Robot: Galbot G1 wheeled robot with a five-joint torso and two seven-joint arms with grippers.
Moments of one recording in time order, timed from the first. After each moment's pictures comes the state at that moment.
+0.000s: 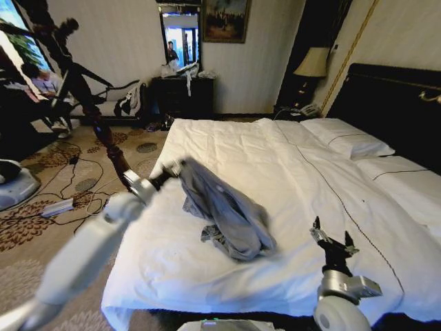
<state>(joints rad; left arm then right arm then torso) 0.72 -0.73 -0.33 -1.93 -0.95 0.09 0.16 -1.79 1.26 0.65 2.24 0.59 0.24 0.46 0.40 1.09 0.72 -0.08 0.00</state>
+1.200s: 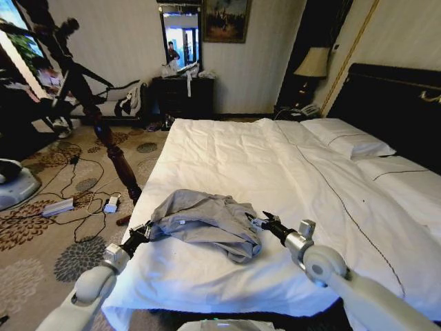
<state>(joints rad) 1.55 -0.99 -0.62 -1.89 -0.31 -0.06 0.20 -1.18 0.65 0.20 2.05 1.25 -0.38 0.13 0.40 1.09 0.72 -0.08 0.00</state>
